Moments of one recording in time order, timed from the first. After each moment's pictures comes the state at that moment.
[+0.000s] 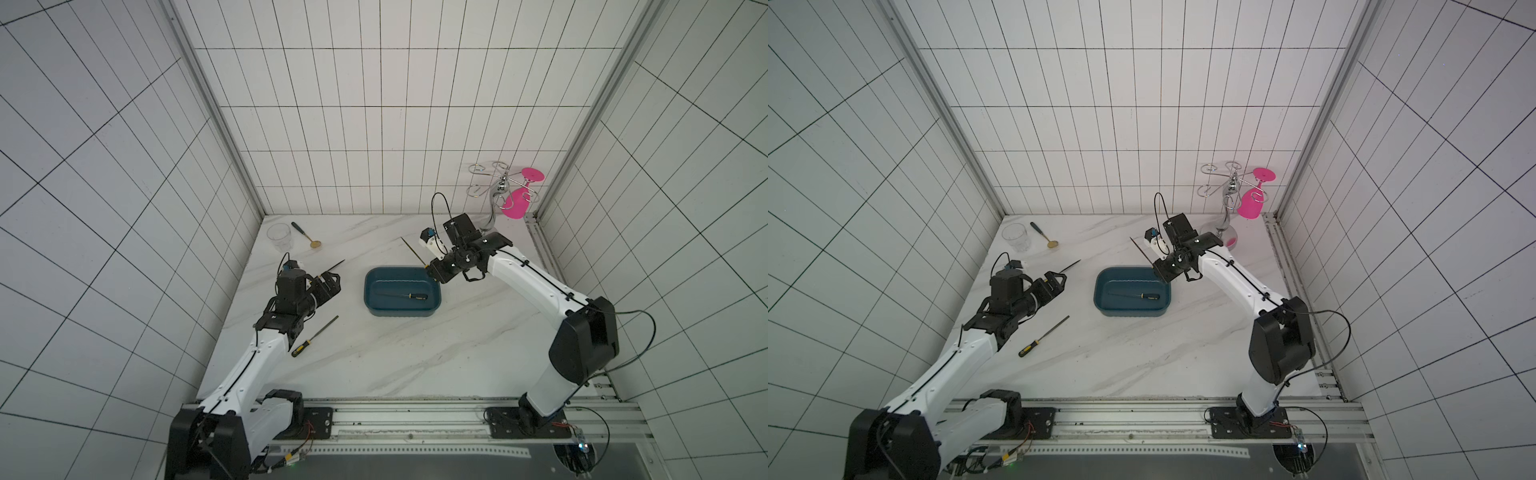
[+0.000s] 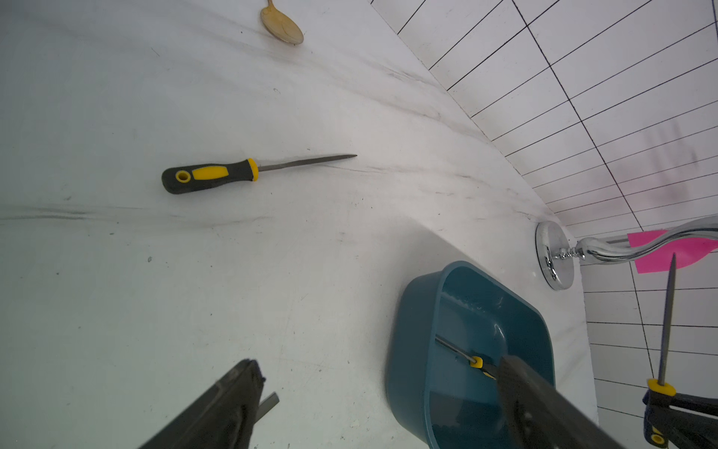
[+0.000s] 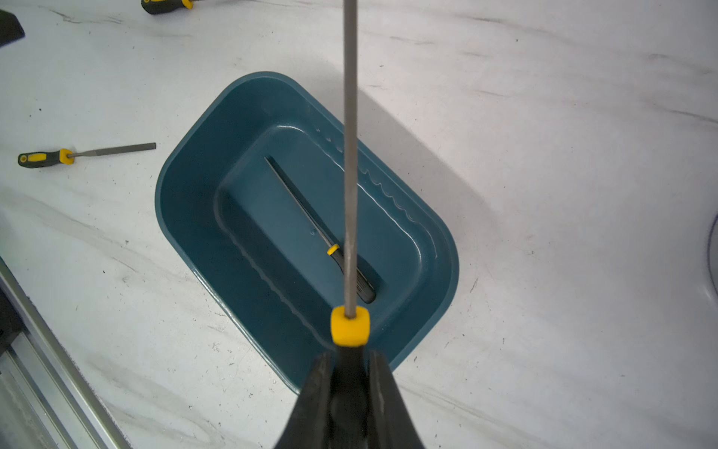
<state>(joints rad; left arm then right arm) -0.10 1.06 0.64 -0.19 0.17 -0.74 0.61 1.70 1.51 -0.85 -0.24 -0.19</state>
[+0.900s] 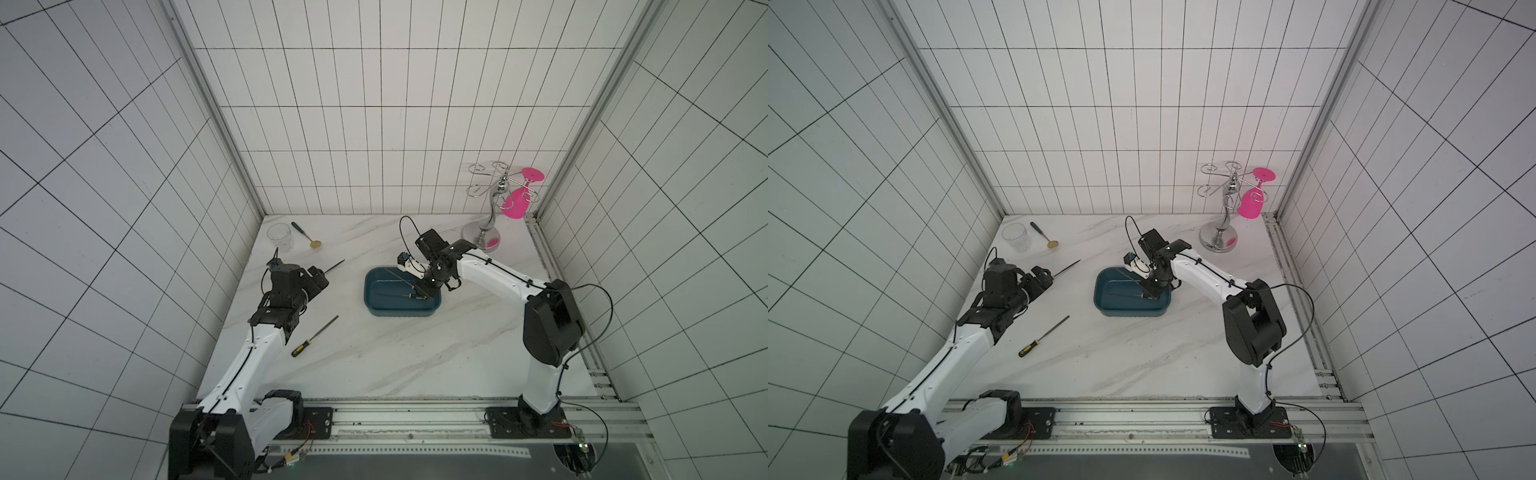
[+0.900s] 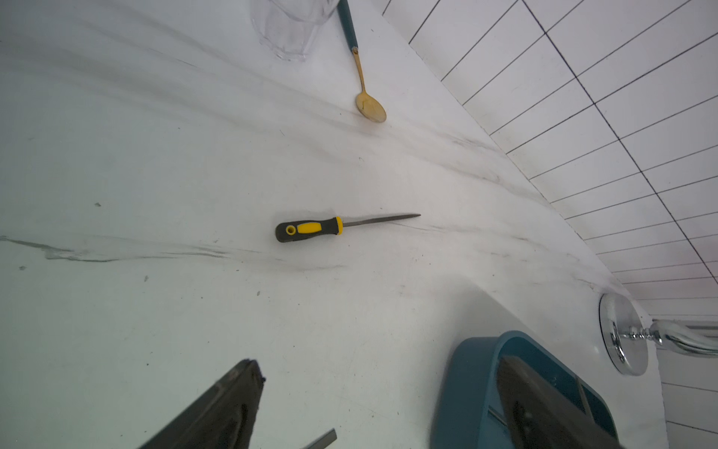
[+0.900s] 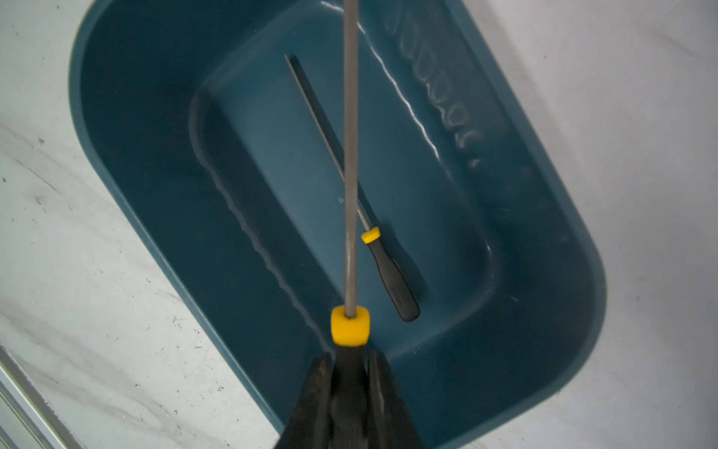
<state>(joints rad) -0.04 1.03 0.65 -0.25 -0.02 -0.75 0.74 1.88 1.53 -0.91 -0.14 -0.35</state>
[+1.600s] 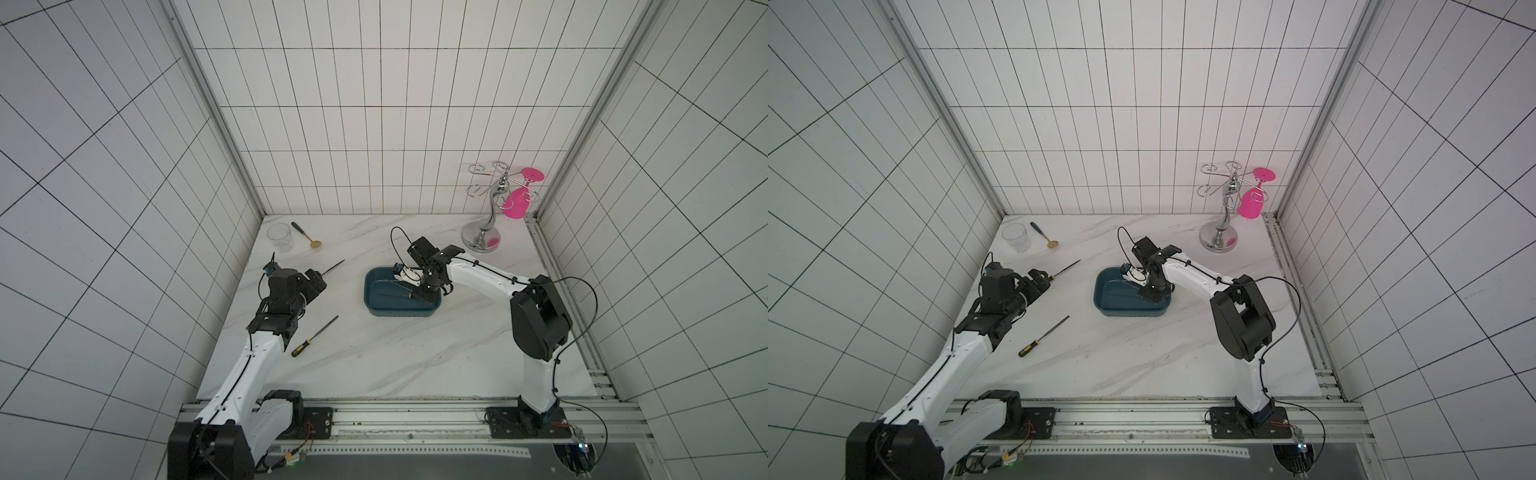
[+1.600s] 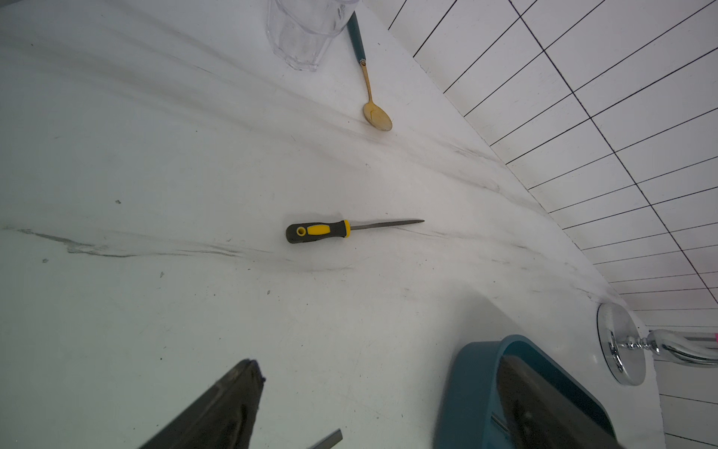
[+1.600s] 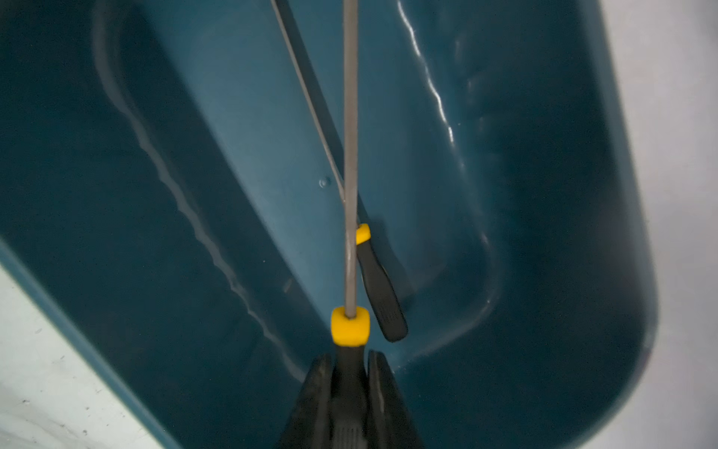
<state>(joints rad) -0.04 1.00 0.62 -0.24 -0.02 -0.76 0.76 1.96 1.52 -0.88 -0.03 -0.46</state>
